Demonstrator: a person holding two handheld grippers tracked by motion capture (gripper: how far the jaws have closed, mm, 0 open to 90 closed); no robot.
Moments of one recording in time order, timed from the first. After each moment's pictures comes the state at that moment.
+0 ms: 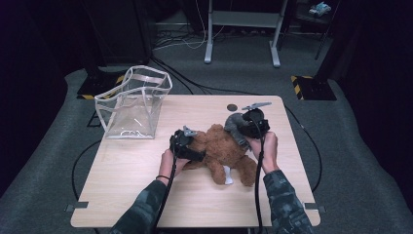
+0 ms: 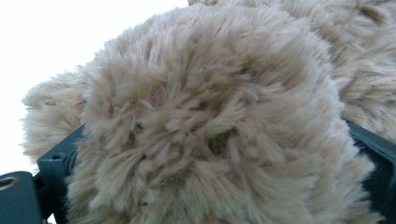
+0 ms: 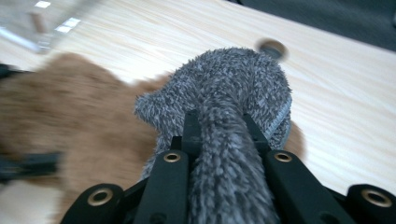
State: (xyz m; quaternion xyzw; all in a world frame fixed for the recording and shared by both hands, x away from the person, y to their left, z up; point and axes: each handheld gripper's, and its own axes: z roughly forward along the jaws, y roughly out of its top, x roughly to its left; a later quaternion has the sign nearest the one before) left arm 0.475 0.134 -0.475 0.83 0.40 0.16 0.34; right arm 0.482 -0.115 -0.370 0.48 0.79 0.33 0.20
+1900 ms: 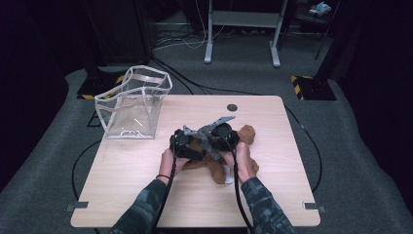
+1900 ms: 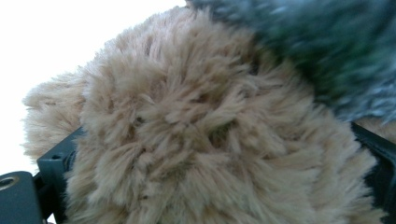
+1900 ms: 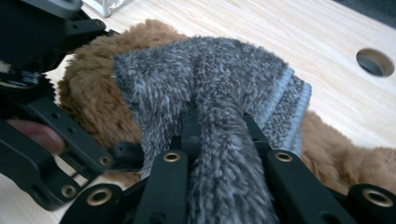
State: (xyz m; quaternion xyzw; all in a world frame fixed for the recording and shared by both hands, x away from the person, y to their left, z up) left arm 0.478 0.134 -0.475 0.83 0.41 0.16 0.34; right arm 0.466 -0.039 -0.412 0.40 0.84 0.32 0.18
